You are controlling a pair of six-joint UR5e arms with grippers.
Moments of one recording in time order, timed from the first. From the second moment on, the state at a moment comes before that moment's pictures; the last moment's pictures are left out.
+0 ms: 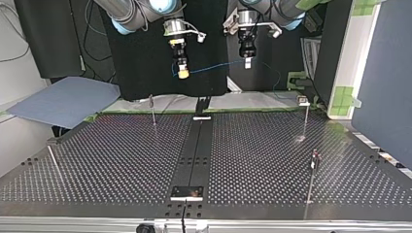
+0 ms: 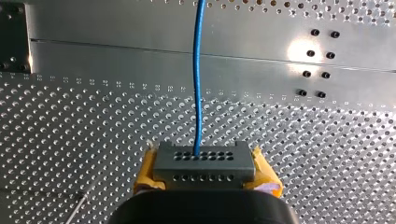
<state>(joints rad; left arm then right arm) -0.55 -1.99 -2.39 -1.89 -2.15 -1.63 2.37 -1.00 2.02 -1.04 1.83 1.47</state>
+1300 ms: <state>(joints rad) -0.52 -2.05 -2.42 -1.90 -2.11 -1.58 2.41 -0.96 2.02 -0.99 1.86 1.50</state>
